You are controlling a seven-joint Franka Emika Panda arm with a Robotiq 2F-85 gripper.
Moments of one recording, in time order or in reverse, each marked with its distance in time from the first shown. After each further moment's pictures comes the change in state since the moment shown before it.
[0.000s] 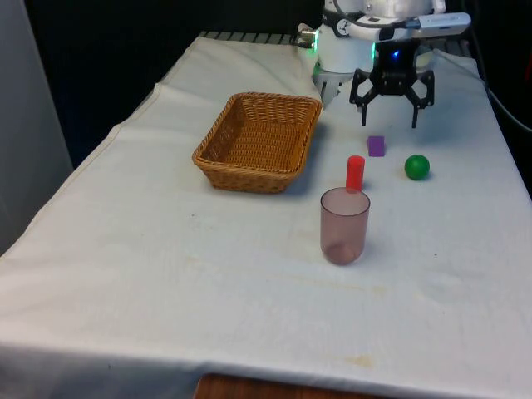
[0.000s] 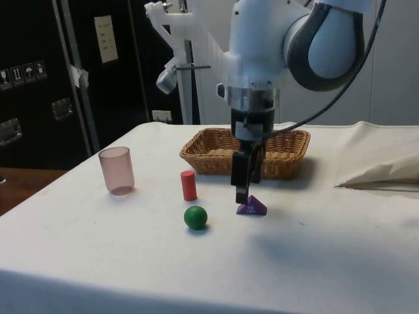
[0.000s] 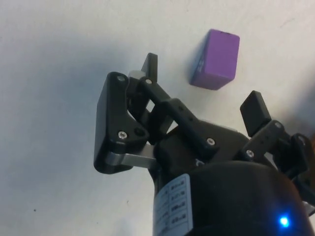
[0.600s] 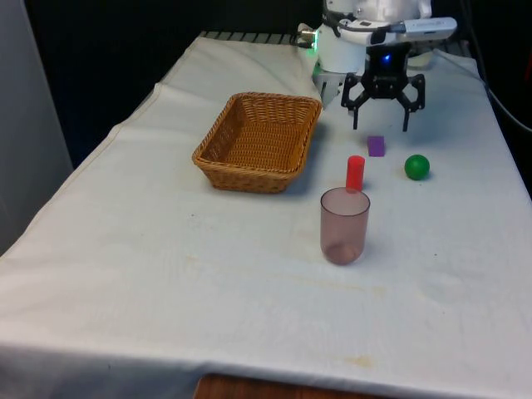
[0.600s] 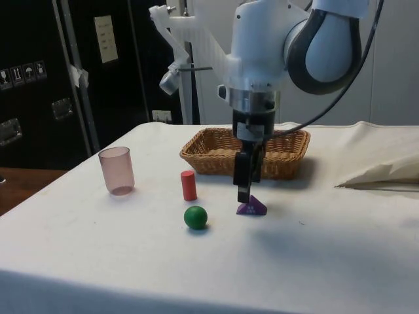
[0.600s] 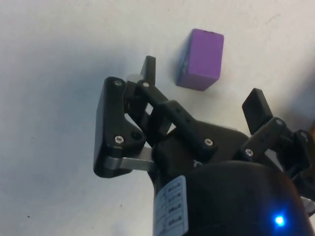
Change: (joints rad) arm -0.001 0.018 -0.034 -0.004 0.000 0.026 -0.056
